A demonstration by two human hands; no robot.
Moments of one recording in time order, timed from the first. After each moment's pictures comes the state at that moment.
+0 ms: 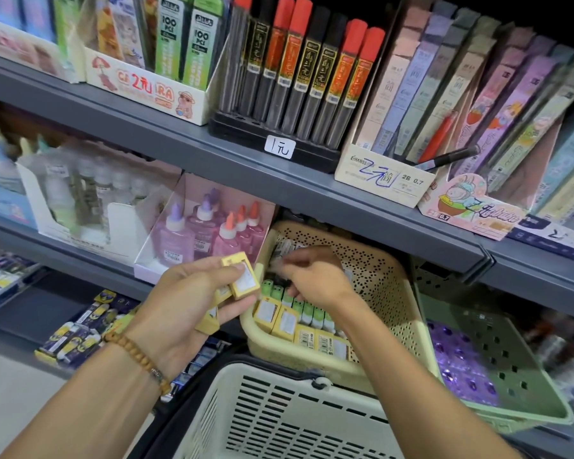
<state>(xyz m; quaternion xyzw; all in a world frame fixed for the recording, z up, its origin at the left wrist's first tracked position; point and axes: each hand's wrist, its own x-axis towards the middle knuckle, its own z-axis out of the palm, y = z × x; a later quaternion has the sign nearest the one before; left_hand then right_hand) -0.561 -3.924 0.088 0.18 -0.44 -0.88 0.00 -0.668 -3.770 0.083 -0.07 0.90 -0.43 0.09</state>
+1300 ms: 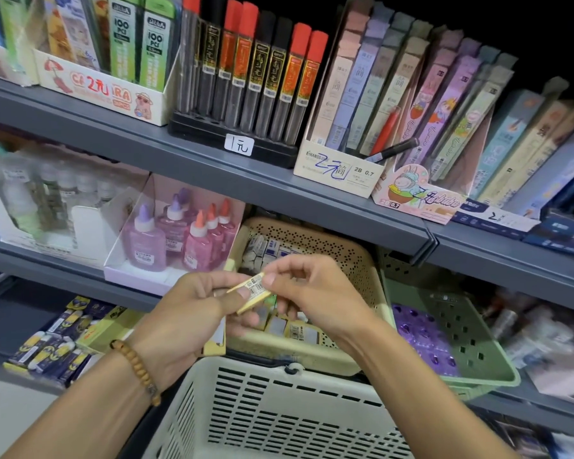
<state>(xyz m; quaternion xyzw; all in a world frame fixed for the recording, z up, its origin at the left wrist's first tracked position) -0.549 -3.892 0.096 0.08 -0.60 -0.80 -0.07 -0.605 -3.732 0.118 -0.15 0.79 -0.58 0.17</state>
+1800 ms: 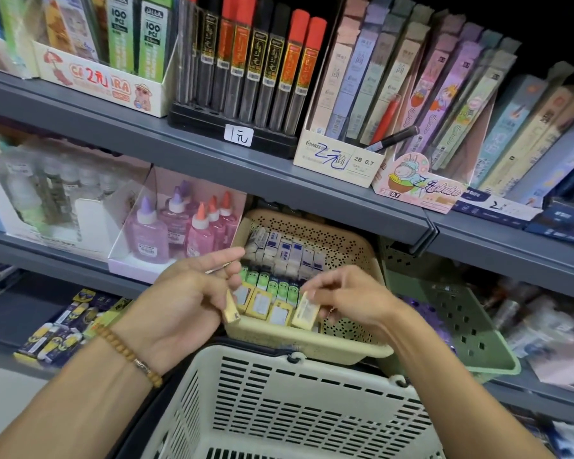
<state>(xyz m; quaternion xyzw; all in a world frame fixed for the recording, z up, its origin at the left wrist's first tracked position) -0.555 -3.900 0.092 0.11 -0.42 -0.90 -0.06 -0.626 -3.680 0.102 -0.04 0.87 -0.44 0.23</state>
